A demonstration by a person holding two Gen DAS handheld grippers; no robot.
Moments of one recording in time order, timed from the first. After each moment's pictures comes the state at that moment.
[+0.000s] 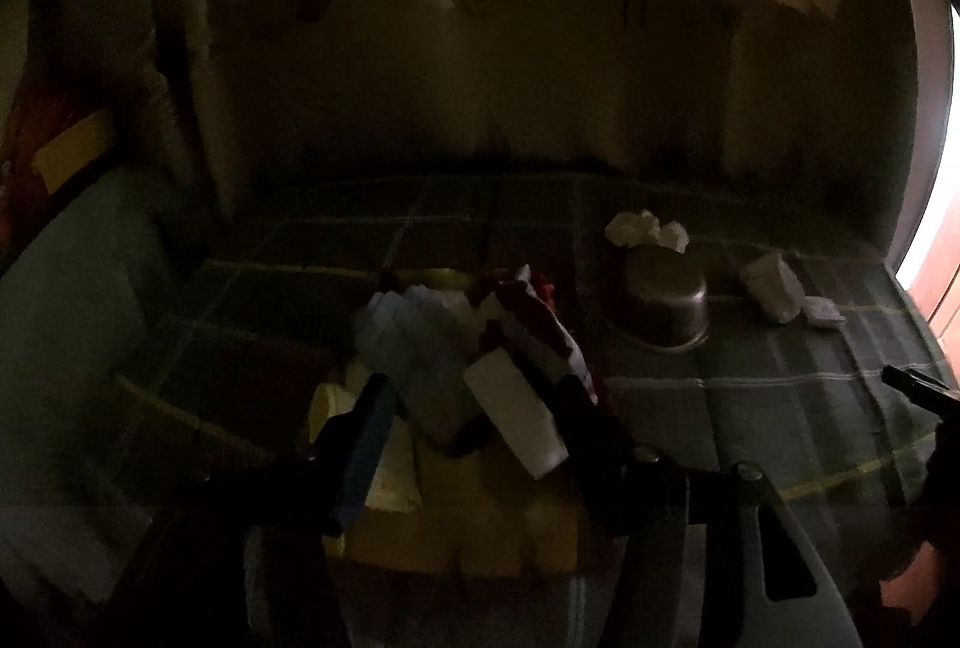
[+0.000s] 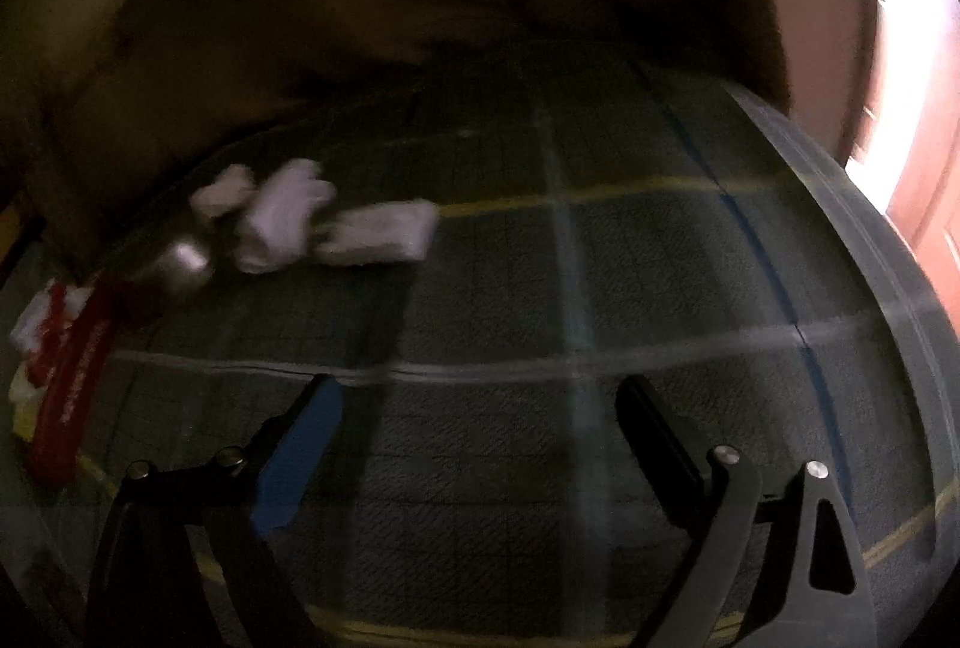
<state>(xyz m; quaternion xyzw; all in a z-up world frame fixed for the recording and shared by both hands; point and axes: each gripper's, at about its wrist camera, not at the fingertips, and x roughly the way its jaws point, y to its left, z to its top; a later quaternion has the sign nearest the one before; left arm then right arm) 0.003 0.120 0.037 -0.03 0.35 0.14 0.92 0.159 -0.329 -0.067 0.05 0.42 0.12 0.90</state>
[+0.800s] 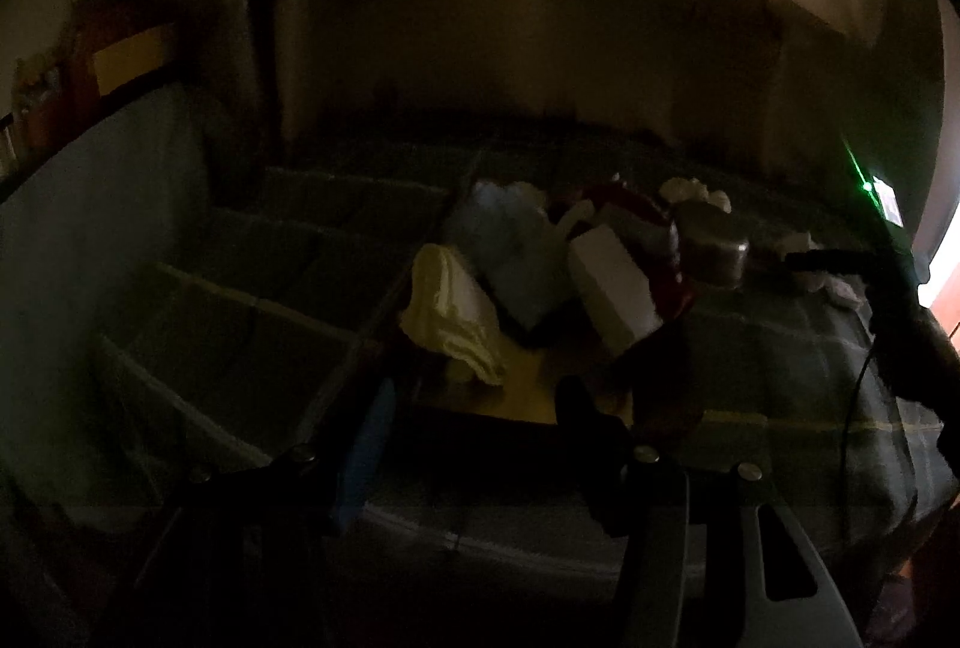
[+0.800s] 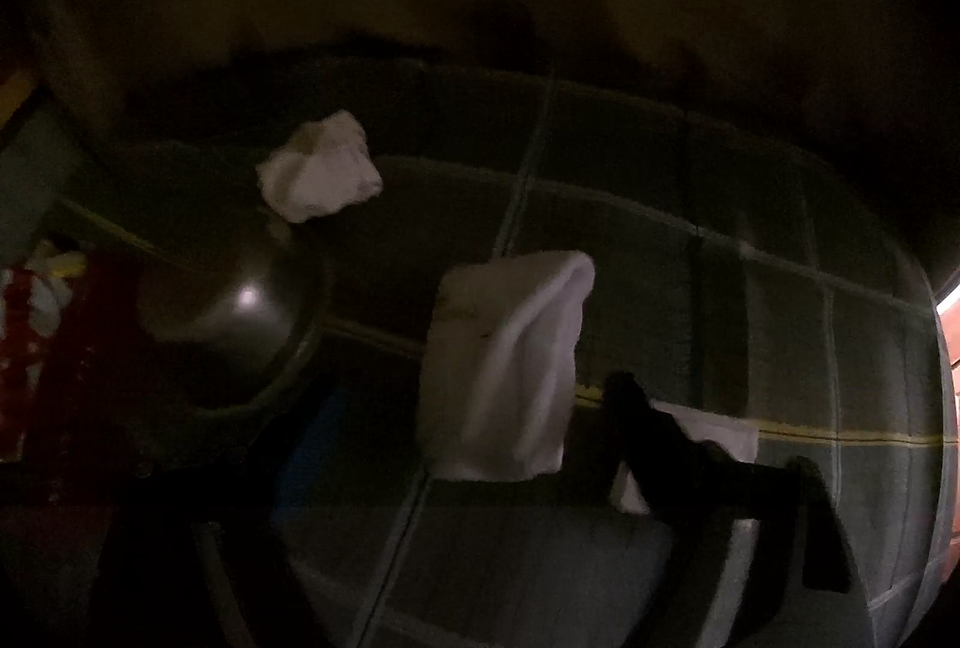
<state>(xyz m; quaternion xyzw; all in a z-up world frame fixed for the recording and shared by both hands) -0.072 0.157 0.000 -0.09 0.37 0.18 0.91 0.273 -0.158 -0.070 -0.09 0.49 0.17 0.85</state>
